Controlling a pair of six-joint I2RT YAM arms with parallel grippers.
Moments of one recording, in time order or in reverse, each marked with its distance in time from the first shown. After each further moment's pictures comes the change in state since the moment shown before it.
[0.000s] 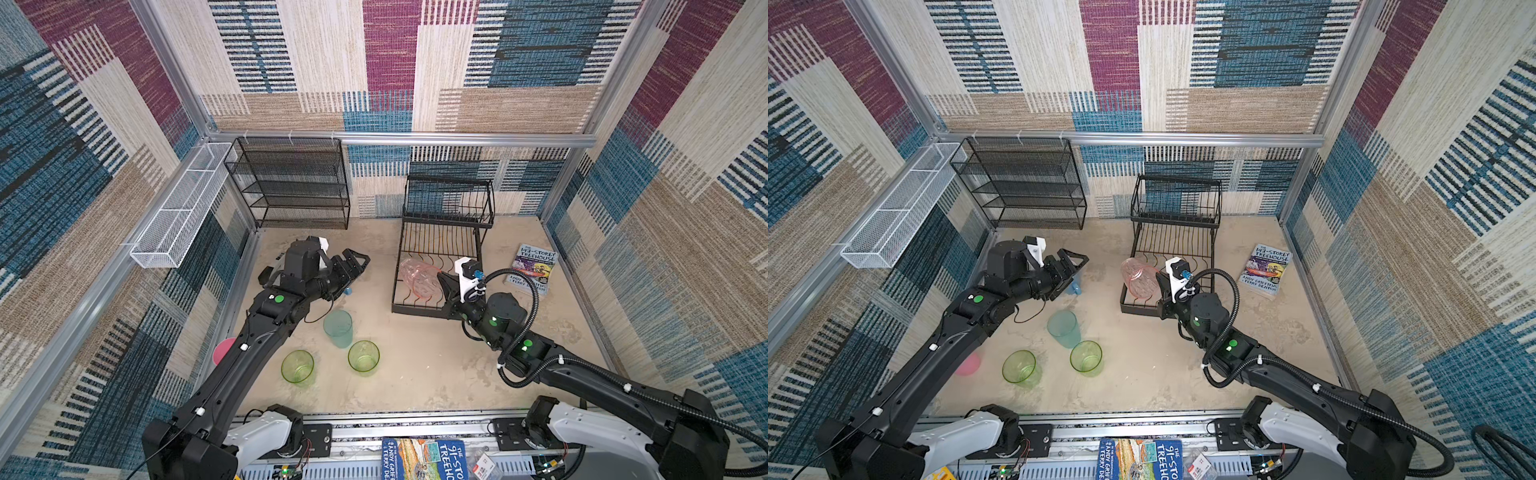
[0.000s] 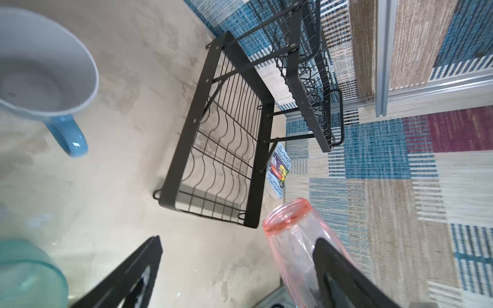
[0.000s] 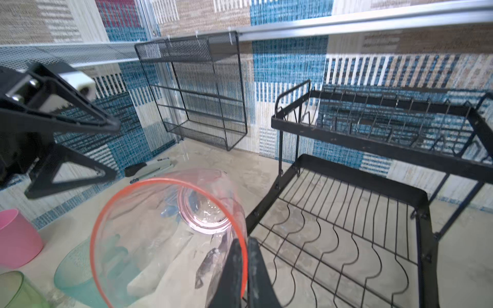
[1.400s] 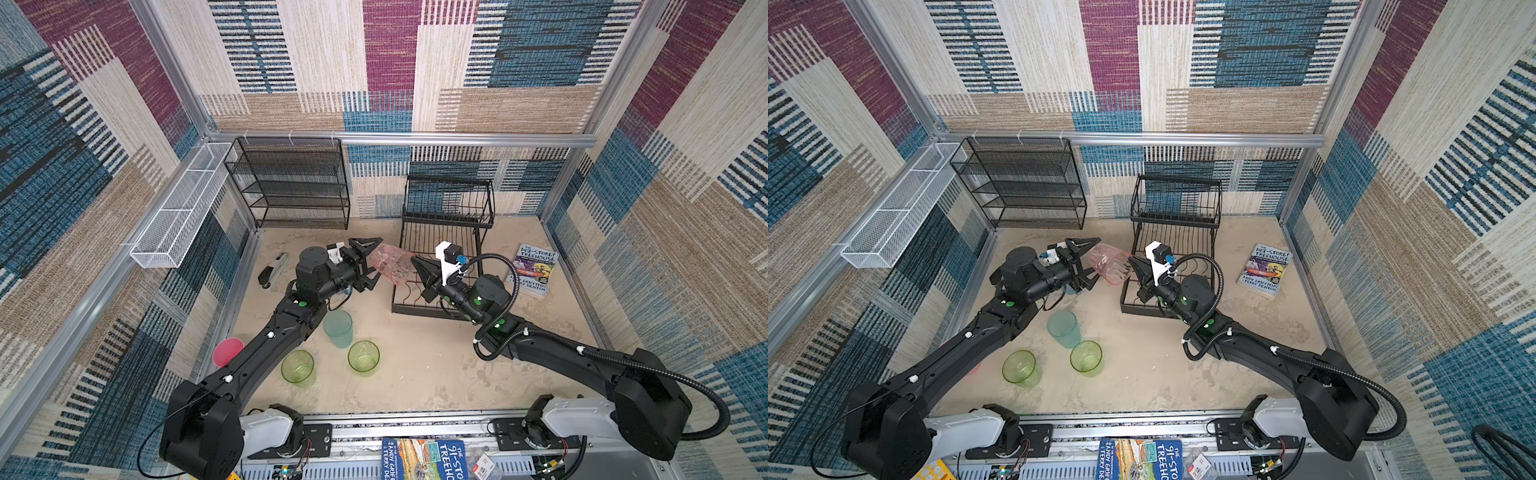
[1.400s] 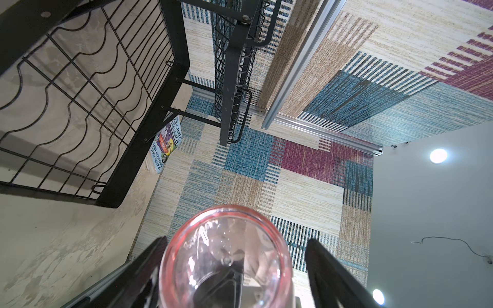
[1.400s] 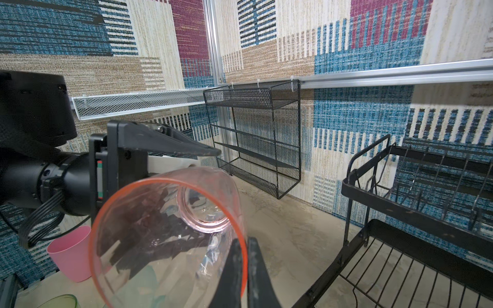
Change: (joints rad) left arm -0.048 0.104 -0.178 0.700 0.147 -0.711; right arm -0.073 0.272 0.120 0.316 -0.323 0.005
